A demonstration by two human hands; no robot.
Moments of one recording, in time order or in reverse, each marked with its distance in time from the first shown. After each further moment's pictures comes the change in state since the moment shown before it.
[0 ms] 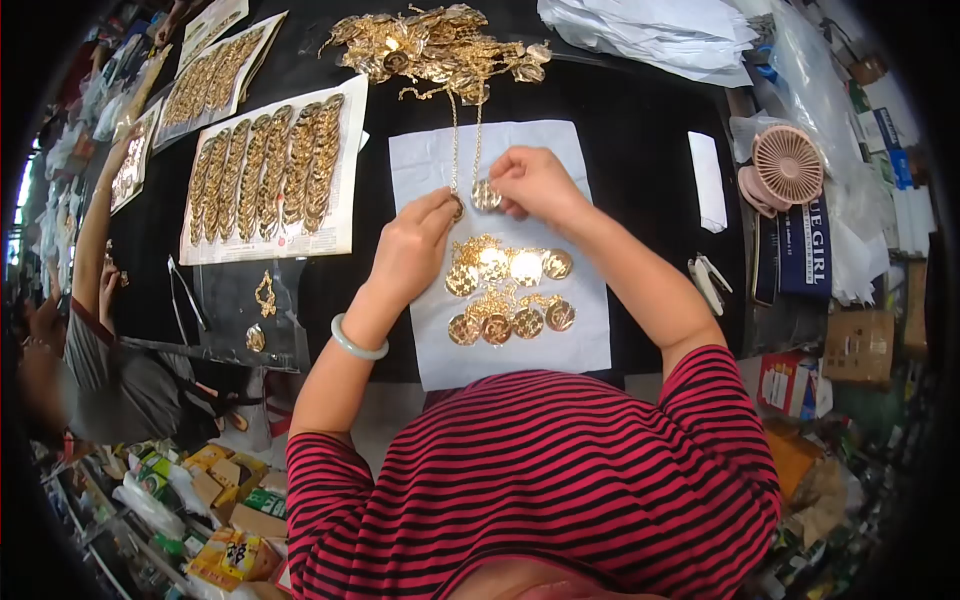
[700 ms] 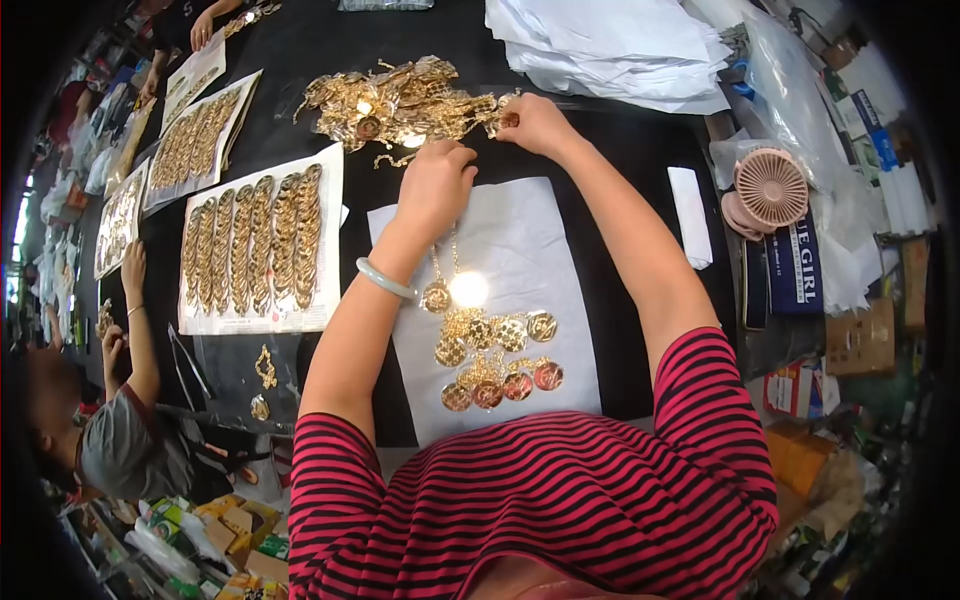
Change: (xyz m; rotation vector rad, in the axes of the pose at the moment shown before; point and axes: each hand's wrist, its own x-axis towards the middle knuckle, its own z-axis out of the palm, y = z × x) left_hand 0.152 -0.029 0.051 0.030 -0.013 0.019; right_hand 0.150 -0.030 -0.110 -0.917 0.174 -0.336
